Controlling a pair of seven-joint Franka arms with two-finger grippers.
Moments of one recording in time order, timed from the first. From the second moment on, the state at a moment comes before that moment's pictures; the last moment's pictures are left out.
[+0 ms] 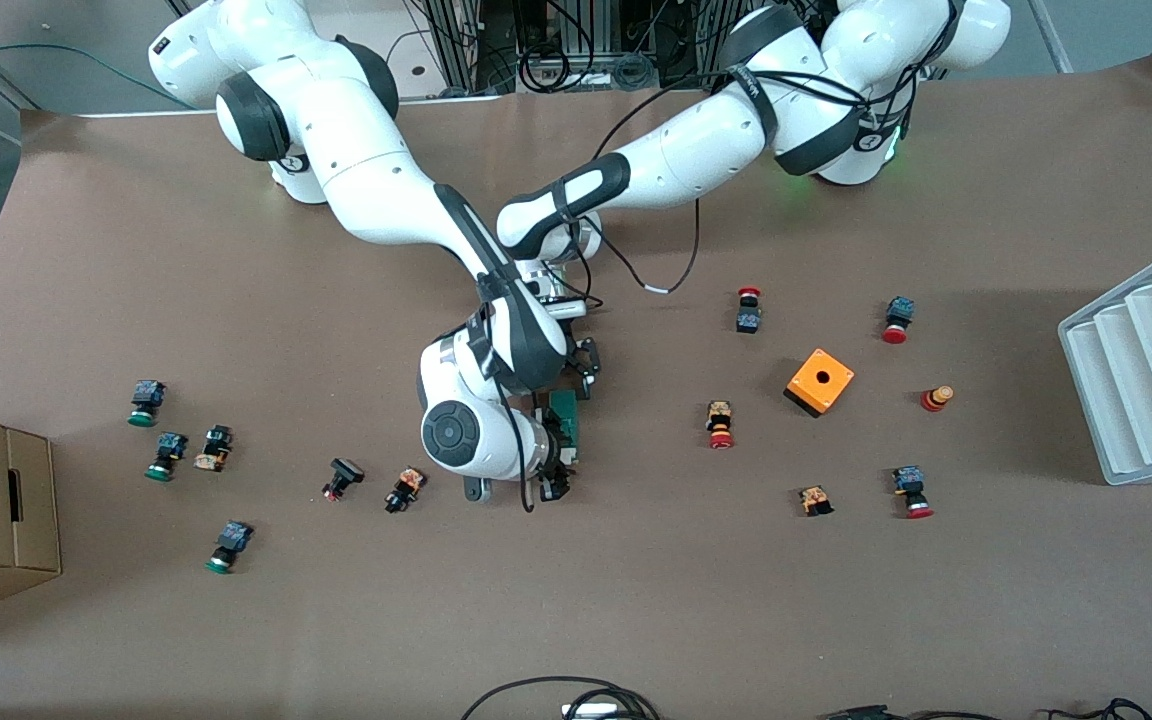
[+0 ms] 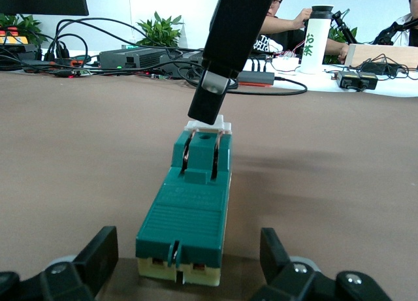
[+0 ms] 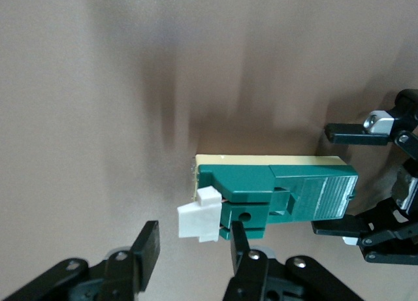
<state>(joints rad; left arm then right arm) -0.70 1.17 -0.58 -1.49 2.05 1.65 -2.47 0.78 1.01 -0.34 -1.09 0.71 2.05 1.76</state>
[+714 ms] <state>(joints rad) -0.70 1.17 -0.58 -1.49 2.05 1.62 -2.49 0.78 1.02 -0.34 -1.09 0.71 2.05 1.76</state>
